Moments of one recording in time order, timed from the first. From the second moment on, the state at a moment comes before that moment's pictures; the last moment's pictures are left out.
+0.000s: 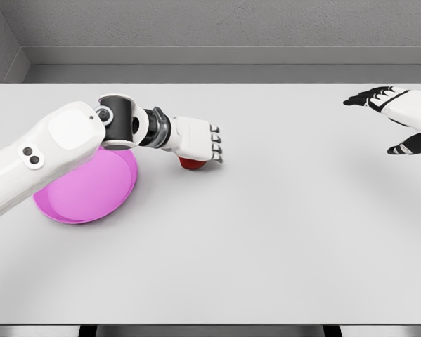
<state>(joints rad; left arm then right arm) -1.08 0.39 -1.17 -1.31 -0.96 -0.61 -0.58 -0.35 -1.01 0.28 -1.60 0.24 -0.43 0.44</state>
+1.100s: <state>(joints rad) -1.07 0.37 -1.20 -1.23 -0.96 -0.60 -0.58 -0.35 -1.02 0.28 -1.61 0.24 -0.43 0.44</state>
